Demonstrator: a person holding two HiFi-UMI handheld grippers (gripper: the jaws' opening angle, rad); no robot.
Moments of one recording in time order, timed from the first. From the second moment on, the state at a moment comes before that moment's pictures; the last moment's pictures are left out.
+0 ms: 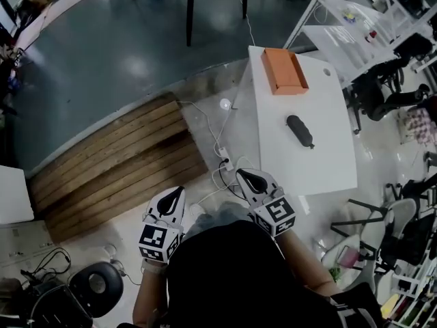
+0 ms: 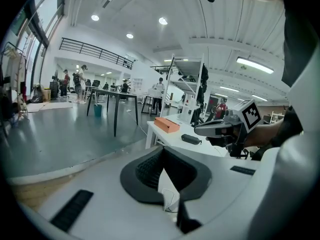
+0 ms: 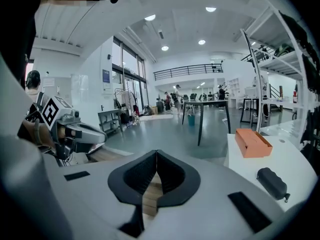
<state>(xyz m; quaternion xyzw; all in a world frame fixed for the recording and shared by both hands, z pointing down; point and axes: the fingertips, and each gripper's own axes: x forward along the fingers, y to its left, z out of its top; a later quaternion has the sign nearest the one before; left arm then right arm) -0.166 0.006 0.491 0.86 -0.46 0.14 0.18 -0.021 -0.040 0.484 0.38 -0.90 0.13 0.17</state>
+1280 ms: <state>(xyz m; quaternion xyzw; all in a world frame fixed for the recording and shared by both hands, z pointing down) -0.087 -0.083 0.509 0.84 -0.46 0.20 0.22 0.274 -0.219 0.610 0.53 -0.76 0.16 0.33</state>
